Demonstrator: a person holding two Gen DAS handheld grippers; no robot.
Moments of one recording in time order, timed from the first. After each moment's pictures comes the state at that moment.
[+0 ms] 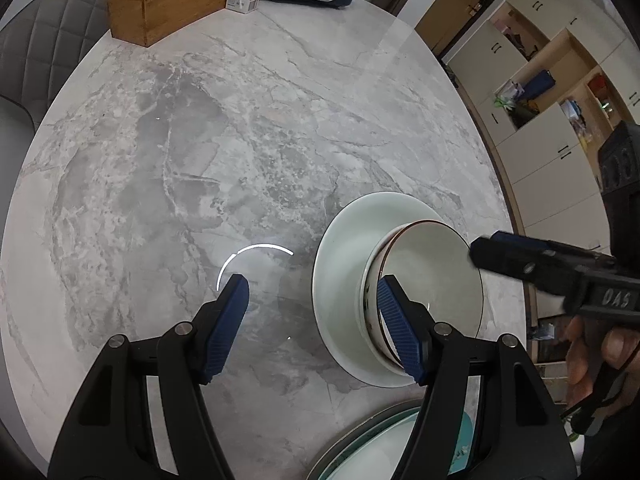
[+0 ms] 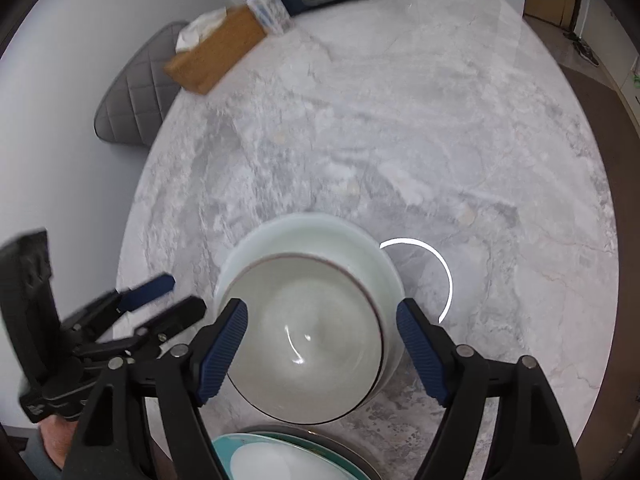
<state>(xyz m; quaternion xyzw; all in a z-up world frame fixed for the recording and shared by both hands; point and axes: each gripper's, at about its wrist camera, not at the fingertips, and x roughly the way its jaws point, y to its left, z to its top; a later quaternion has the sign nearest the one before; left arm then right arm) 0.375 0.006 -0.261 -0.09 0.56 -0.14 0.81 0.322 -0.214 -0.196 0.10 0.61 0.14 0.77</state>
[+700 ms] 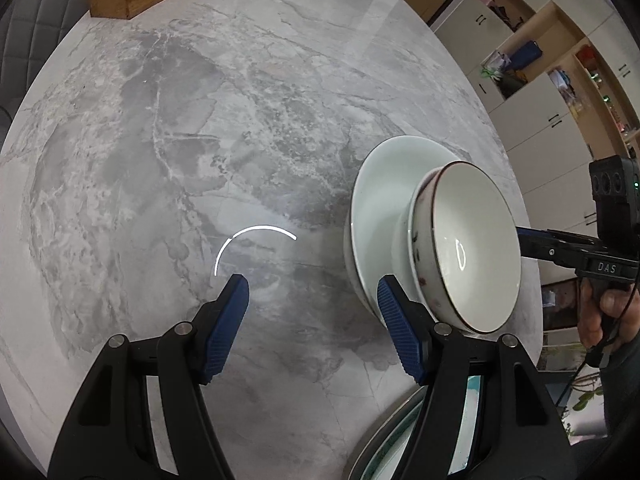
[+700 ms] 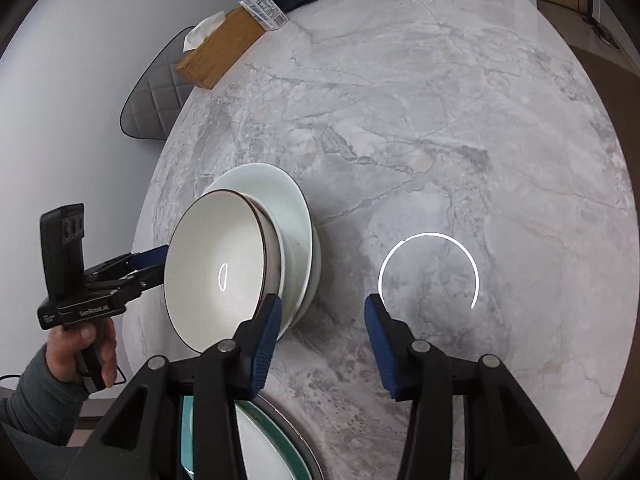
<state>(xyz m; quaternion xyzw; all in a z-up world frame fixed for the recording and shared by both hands) 0.368 0.017 -0.307 -0.07 0.59 -0.18 0.78 0.287 -0.286 -0.249 0.14 0.61 0.20 0.75</state>
